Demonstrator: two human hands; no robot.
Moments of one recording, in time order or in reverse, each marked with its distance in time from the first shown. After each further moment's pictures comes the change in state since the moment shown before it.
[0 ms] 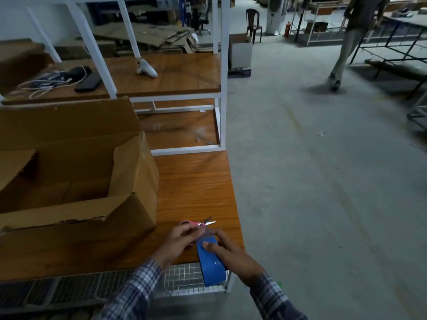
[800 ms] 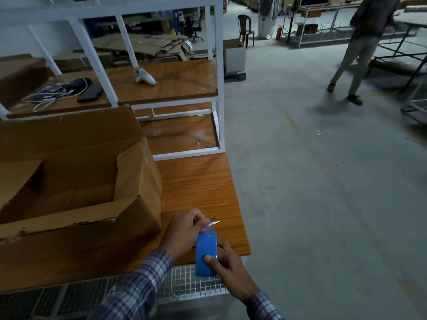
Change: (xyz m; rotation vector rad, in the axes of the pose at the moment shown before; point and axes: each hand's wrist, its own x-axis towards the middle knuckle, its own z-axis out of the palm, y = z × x) left_hand -0.002 0.036 0.003 0.769 0.192 0.372; right_hand -0.009 0.048 0.036 0.000 0.147 -0.190
